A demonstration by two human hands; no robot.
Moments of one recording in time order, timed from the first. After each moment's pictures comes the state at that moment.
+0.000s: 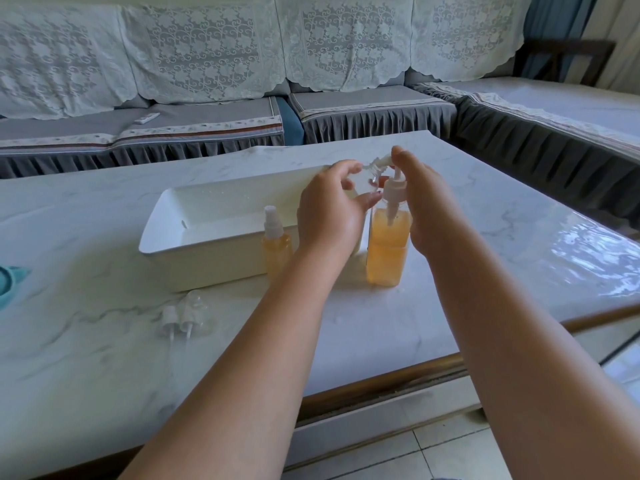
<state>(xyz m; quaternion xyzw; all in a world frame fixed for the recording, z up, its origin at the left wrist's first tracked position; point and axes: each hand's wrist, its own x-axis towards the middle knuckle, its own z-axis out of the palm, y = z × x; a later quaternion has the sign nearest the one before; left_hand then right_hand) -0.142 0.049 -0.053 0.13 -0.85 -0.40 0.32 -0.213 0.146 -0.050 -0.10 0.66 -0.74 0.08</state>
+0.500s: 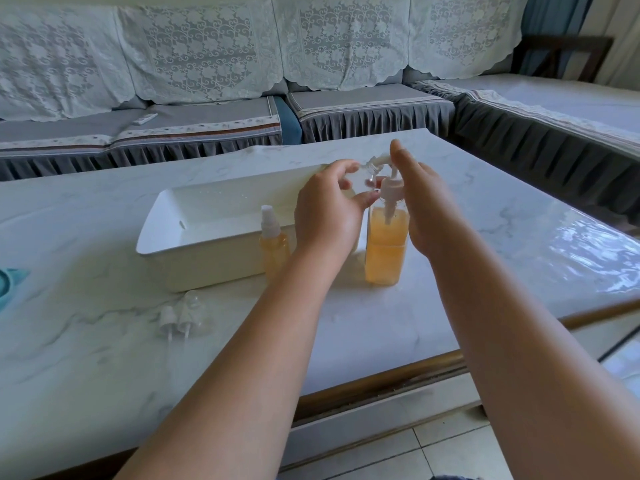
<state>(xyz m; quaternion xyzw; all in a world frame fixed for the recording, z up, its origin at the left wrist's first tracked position) -0.141 0.050 -0.053 0.13 -0.84 -0.40 0.33 -0.215 0.148 -0.054 -0.11 0.66 -0.74 0.07</state>
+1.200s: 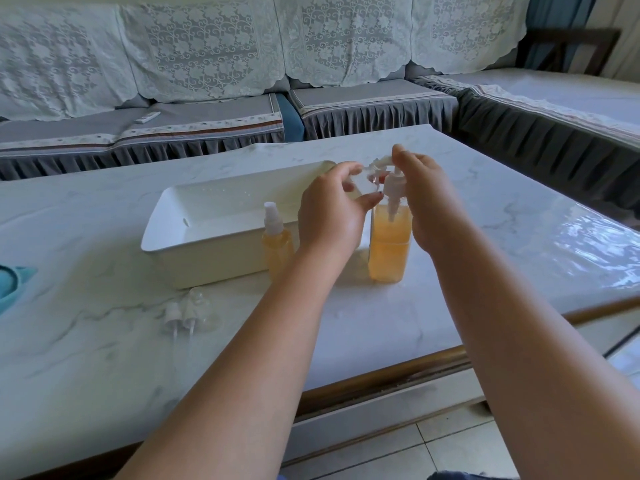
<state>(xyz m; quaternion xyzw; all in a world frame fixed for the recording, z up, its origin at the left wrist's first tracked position) -0.140 0.050 -0.057 0.13 -0.85 -0.40 0.31 -0.215 0.149 -0.055 -0.11 0.67 -0.73 0.05</state>
